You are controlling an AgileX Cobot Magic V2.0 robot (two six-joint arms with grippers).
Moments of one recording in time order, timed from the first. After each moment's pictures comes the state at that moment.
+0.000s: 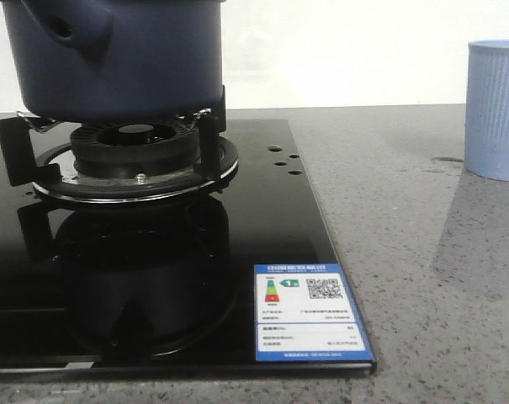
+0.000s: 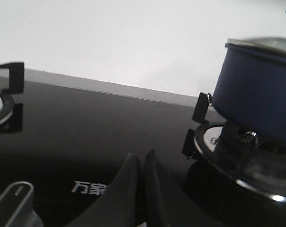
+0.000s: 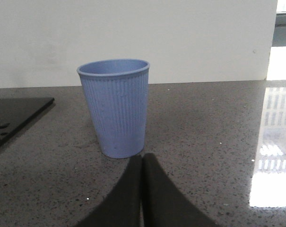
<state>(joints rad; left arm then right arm) -0.05 0.00 0.00 -0.30 0.09 0.06 0.02 -0.01 0.01 0.00 0.05 0.07</state>
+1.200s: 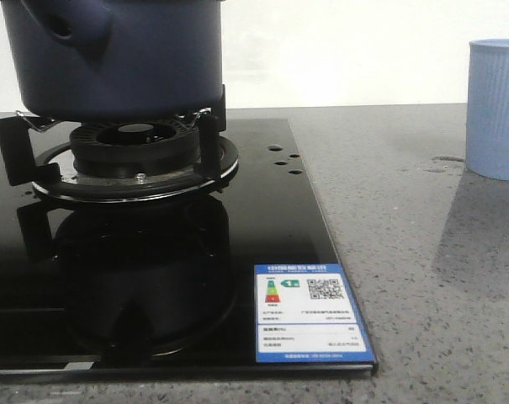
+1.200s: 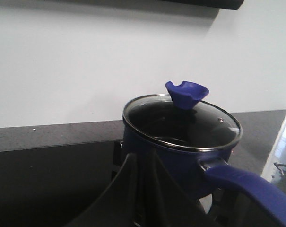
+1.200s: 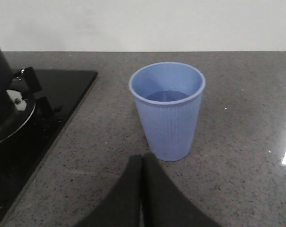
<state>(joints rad) -0.14 0.34 -0.58 -0.53 0.45 0.39 0.17 0.40 -0.48 0.10 0.42 -0.03</state>
